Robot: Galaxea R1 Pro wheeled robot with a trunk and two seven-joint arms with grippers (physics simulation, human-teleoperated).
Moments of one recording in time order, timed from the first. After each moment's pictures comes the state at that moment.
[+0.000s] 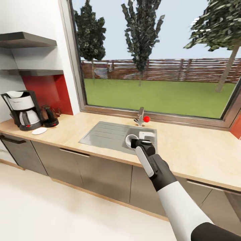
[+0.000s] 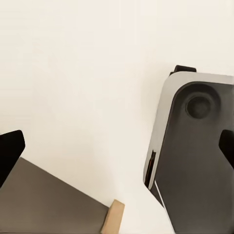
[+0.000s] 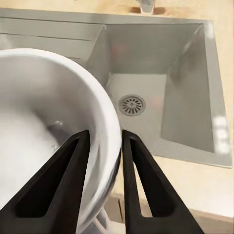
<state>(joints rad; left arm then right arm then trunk) -0.09 0.09 0.53 -0.05 -0.38 -0.16 0.10 -0.84 0.17 0.30 -1.12 -0.40 0.69 -0.58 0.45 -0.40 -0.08</state>
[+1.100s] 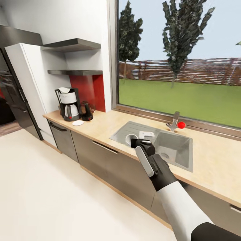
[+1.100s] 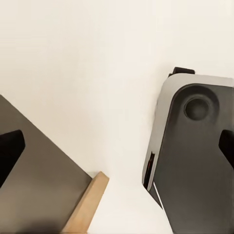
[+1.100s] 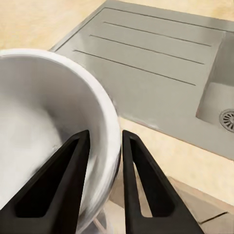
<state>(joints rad) -0.09 0.09 0.53 -0.05 -0.38 -0.16 0.10 -0.84 0.17 0.31 -1.12 -0.40 0.70 -0.58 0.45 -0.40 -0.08</state>
